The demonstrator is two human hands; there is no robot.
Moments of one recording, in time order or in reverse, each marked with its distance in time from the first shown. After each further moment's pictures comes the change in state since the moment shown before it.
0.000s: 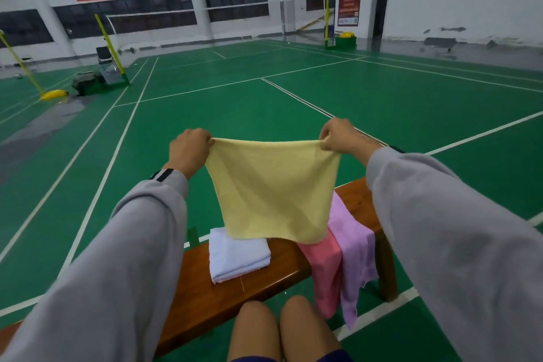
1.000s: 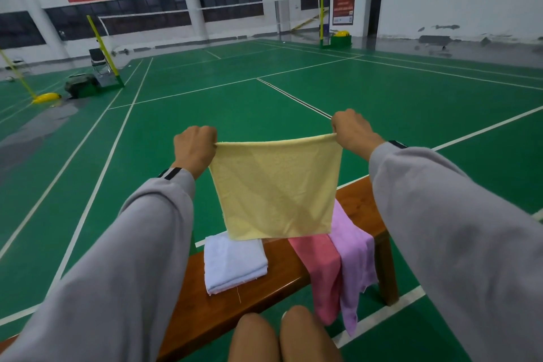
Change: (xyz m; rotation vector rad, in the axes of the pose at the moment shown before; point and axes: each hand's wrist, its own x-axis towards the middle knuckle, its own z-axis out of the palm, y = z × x) left_hand 0.033 0.022 0.017 0.154 0.049 0.041; right_hand 0.019 0.018 -0.019 -0.428 0.163 -0.021
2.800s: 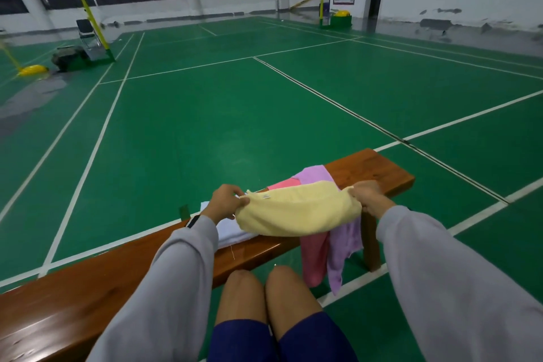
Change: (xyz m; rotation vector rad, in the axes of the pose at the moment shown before) left_hand -0.181 0.045 0.116 -0.797 -0.604 -0.272; right_hand -0.166 0.052 0.181 0.970 -0.323 0.824
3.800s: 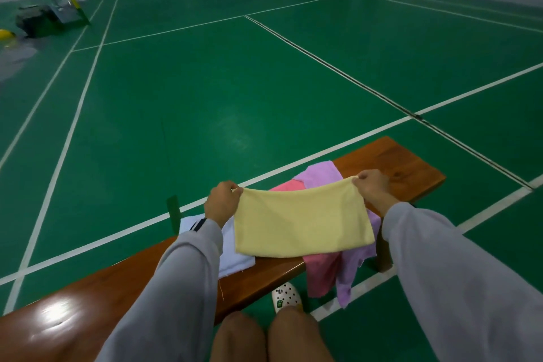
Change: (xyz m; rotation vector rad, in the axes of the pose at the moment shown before) left_hand 0.155 -0.032 0.054 0.109 0.114 -0.126; right_hand 0.130 -0.019 0.050 -0.358 0.091 -0.159
